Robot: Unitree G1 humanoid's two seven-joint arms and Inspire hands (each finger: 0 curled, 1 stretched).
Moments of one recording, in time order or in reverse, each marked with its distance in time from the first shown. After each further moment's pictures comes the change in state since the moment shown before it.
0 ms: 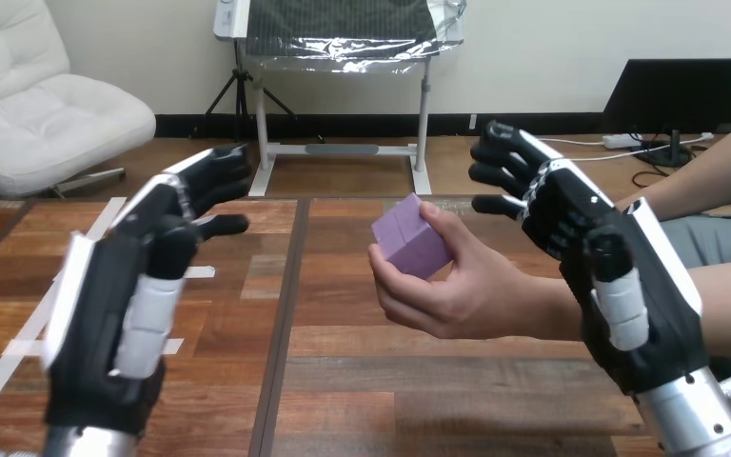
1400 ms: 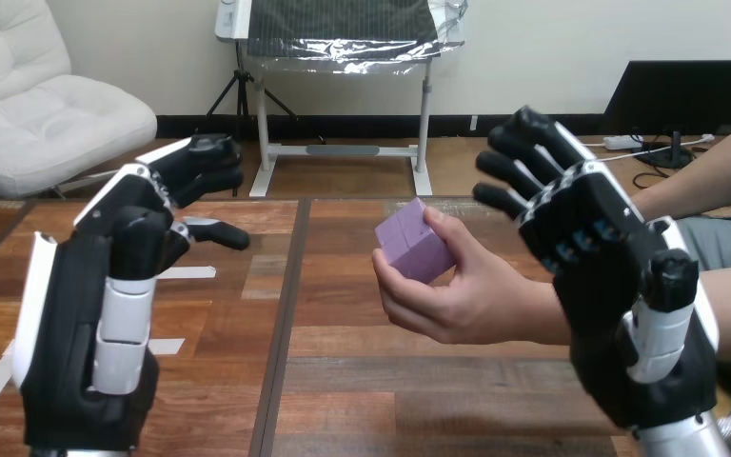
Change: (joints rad) left arm 0.065 -0.027 -0.044 -0.111 -0.036 -0.047 0.037; right arm 0.129 0.124 0.025 -0.115 0.147 0.008 0.069
